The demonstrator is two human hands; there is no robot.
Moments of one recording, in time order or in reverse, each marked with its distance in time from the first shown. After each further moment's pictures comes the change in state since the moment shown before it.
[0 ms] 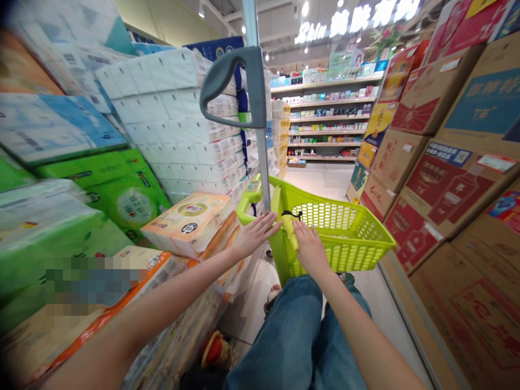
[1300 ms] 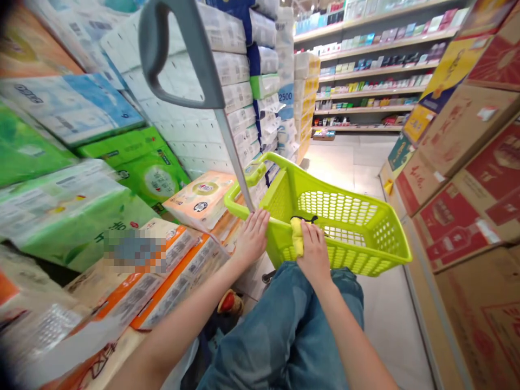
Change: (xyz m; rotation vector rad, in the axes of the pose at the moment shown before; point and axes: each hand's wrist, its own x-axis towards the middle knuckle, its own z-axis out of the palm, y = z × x) left_hand -0.006 0.051 -0.048 -0.343 -0.351 -0.545; right_hand -0.038 -0.003 0.007 0.204 0.050 0.083
